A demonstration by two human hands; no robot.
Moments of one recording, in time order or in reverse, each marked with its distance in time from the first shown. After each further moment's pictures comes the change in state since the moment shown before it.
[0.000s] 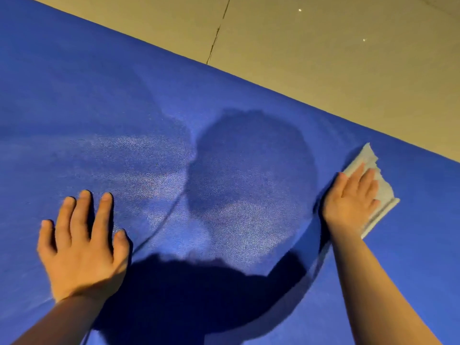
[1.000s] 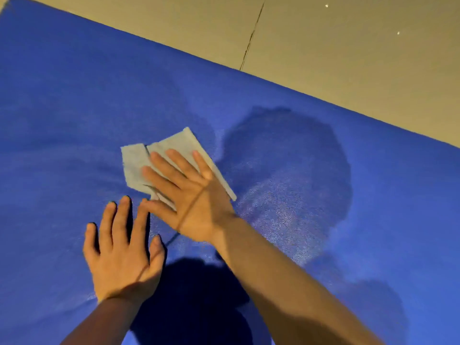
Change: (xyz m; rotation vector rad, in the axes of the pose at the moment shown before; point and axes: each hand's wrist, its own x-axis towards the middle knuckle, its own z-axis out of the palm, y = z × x) left_hand 0.002 0.001 -0.006 0.066 -0.015 0.013; right_hand -0.165 -0.196 0.074 0.033 -0.220 -1.389
